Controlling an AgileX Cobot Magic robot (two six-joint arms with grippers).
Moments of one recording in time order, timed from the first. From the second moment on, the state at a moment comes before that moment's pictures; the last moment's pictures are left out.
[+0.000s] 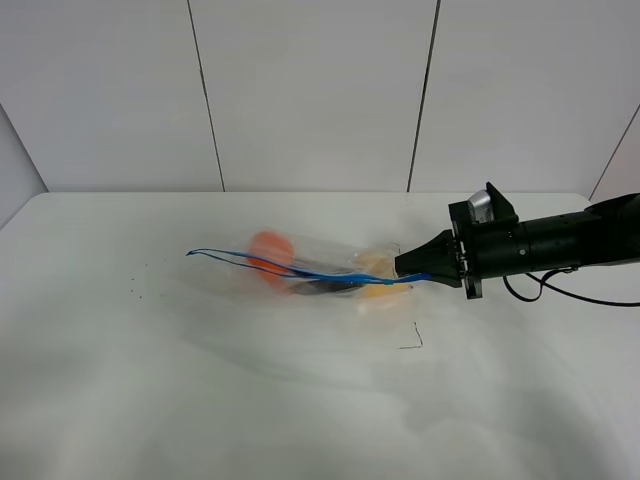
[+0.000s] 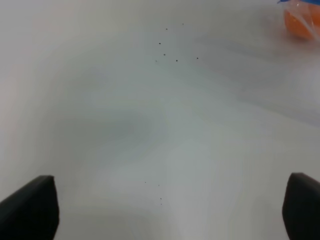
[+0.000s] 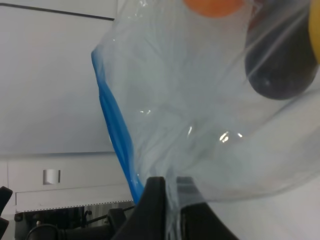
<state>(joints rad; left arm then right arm) -0.02 -0.01 -0.49 0.09 1.05 -0.01 -0.07 1.93 -0.91 1.47 1.19 -1.10</state>
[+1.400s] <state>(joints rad) -0.10 0.75 -1.11 0.07 0.87 0.49 -0.07 1.93 -0.91 1.46 1.19 -1.10</state>
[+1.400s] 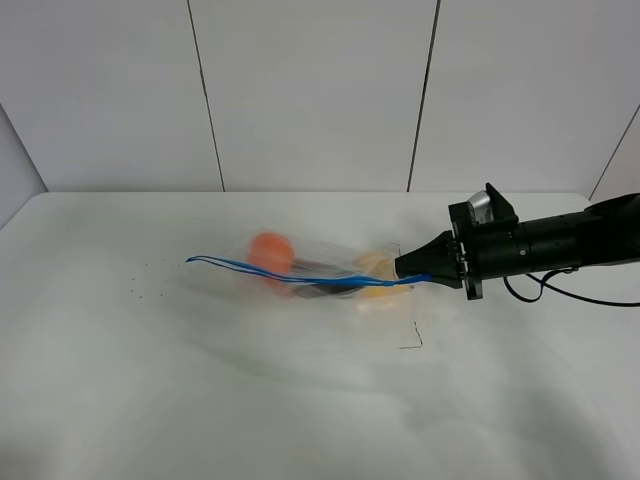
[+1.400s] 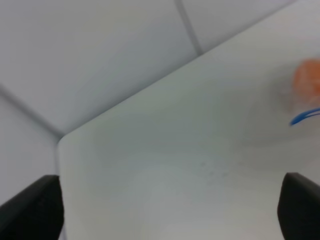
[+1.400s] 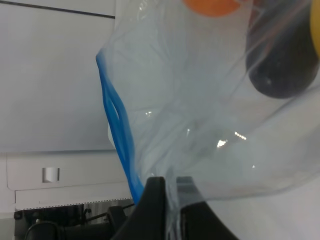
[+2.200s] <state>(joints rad) -1.06 1.26 -0.96 1.08 0.89 -0.12 -0.07 1.93 -0.91 1.44 1.19 -1.09</state>
